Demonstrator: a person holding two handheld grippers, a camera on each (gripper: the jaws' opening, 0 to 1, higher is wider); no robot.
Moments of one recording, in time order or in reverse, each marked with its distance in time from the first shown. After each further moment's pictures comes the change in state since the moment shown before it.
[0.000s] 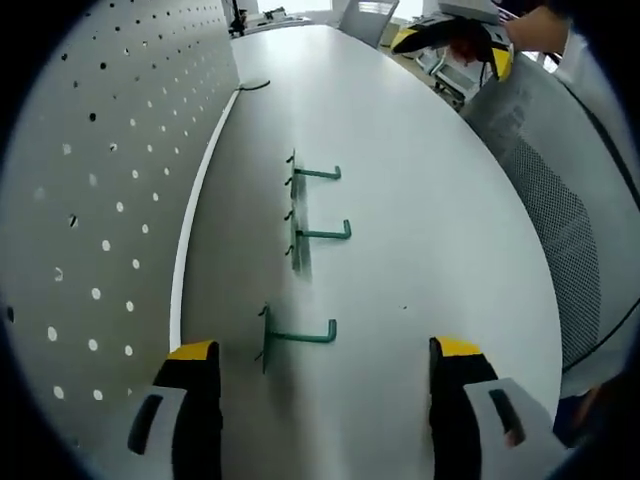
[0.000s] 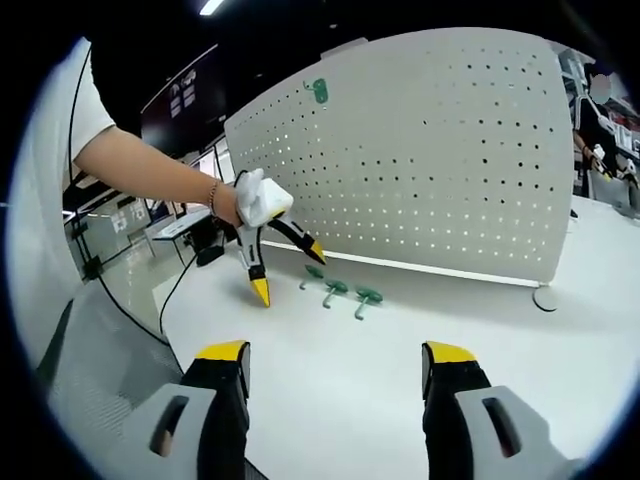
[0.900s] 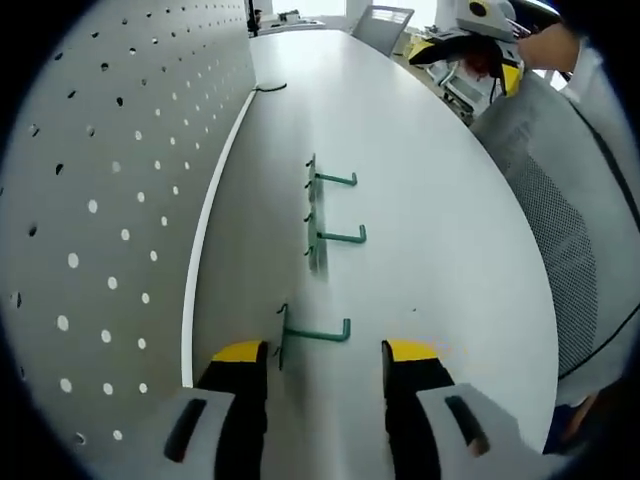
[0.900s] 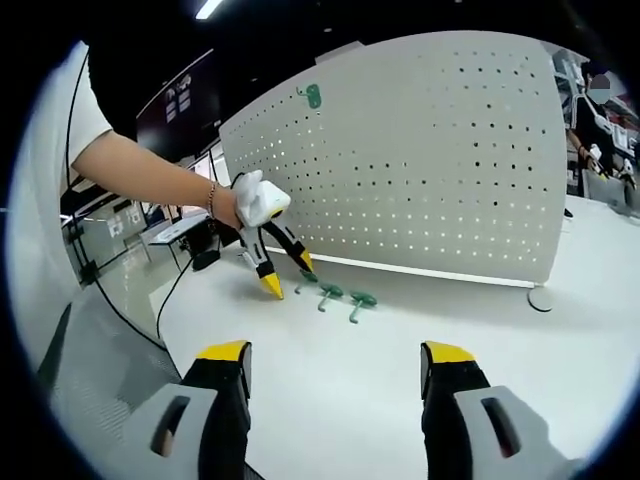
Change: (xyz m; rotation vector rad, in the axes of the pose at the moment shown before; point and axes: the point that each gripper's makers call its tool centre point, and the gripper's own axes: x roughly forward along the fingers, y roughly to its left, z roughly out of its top) left arm -0.007 0.008 0.003 -0.031 -0.026 0.015; right arm -0.001 -0.002 0.001 0.011 -0.008 -0.012
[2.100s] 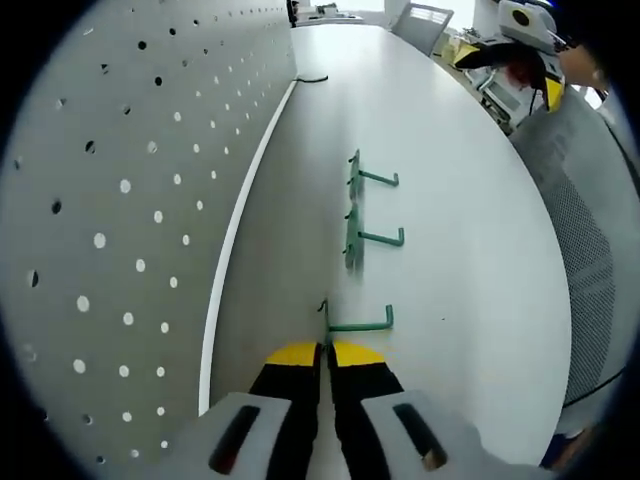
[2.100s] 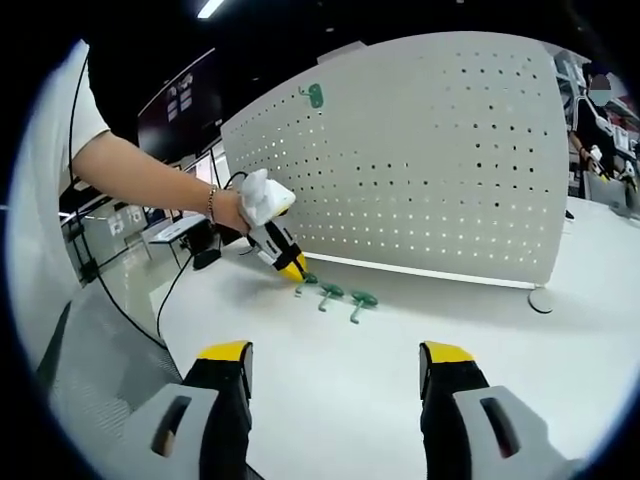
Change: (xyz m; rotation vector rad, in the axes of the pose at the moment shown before) left arm 0.001 0.019 -0.003 -0.094 0.027 0.127; right arm 0.000 0.001 0.001 -0.008 0.000 0.003
